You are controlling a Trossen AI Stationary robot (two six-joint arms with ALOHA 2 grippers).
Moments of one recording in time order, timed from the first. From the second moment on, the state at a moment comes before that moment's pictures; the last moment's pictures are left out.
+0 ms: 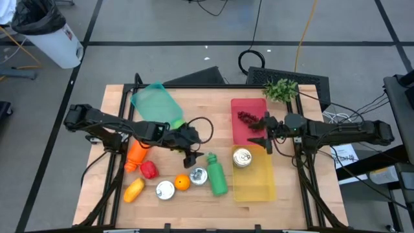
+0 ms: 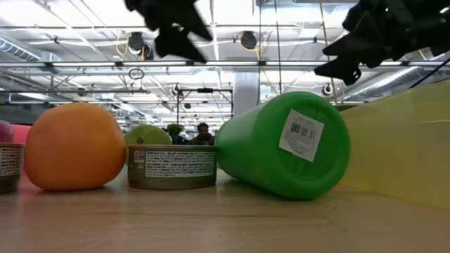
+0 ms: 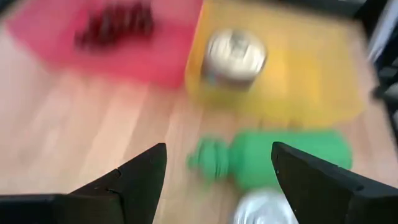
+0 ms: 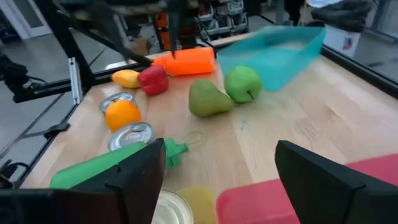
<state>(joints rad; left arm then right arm) -0.15 1.47 1.09 -0.35 -0.14 -0.34 -0.10 0.66 0.33 0.12 -0.08 0.18</state>
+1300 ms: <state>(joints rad) -0.06 1.54 0.96 -0.62 -0.19 -1.23 -0.08 0.67 0.30 0.16 -0.08 0.17</state>
